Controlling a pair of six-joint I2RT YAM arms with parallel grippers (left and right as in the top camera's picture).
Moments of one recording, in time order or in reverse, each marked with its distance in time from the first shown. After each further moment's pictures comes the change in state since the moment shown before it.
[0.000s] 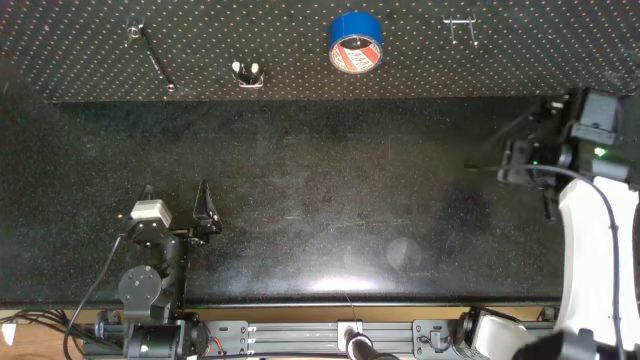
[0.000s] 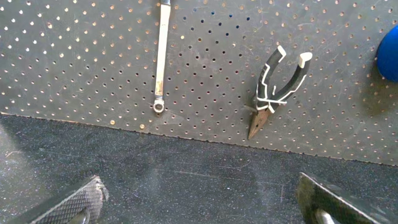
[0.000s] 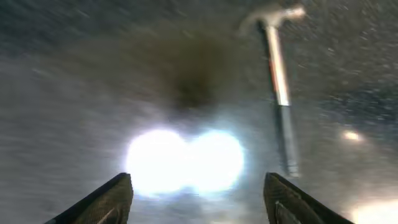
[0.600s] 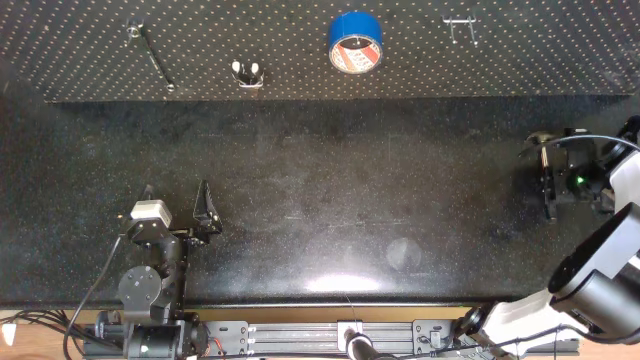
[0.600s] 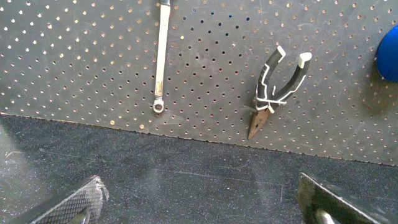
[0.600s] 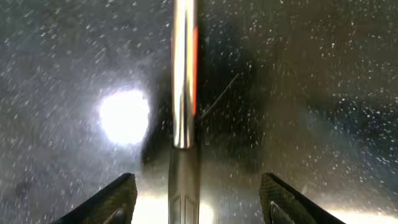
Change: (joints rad) left arm 0.000 0.000 0.000 0.000 0.000 0.000; right arm -0.360 0.418 0.017 0.188 -0.124 -0.554
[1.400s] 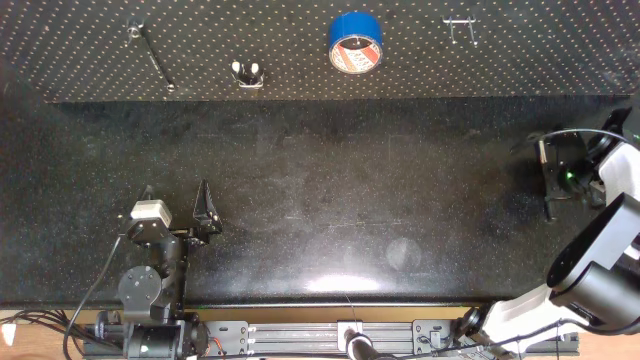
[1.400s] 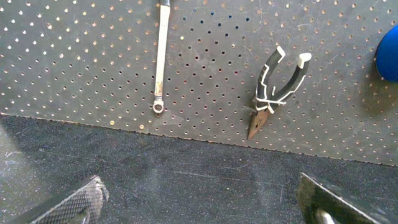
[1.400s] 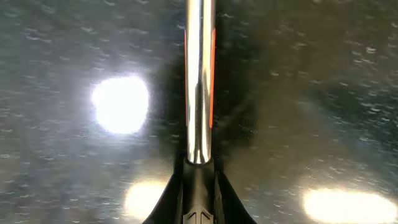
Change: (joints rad) left arm 0.000 0.000 0.000 0.000 0.000 0.000; right arm 0.064 0.029 0.005 -0.011 0.055 0.044
